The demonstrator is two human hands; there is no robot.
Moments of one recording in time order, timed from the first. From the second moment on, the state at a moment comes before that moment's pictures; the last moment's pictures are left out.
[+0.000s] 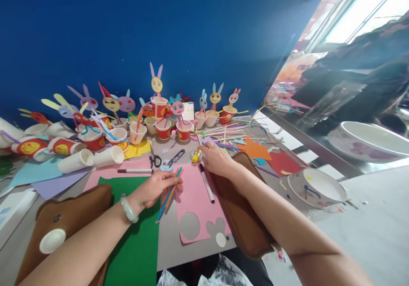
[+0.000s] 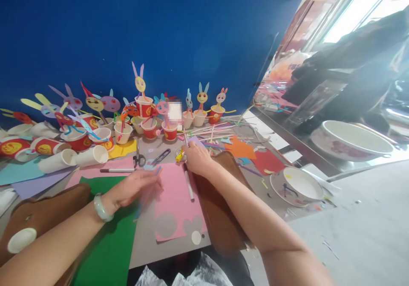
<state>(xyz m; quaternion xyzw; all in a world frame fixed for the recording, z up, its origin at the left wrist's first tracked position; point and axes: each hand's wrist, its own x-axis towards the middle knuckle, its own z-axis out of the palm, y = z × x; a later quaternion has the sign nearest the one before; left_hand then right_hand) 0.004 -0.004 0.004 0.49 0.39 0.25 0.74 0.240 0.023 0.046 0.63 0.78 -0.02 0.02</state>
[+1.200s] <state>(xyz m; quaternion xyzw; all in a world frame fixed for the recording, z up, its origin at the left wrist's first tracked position) 0.004 -0.004 0.001 0.46 0.39 0.25 0.76 0.271 0.051 0.010 0.66 0.74 0.02 -0.11</state>
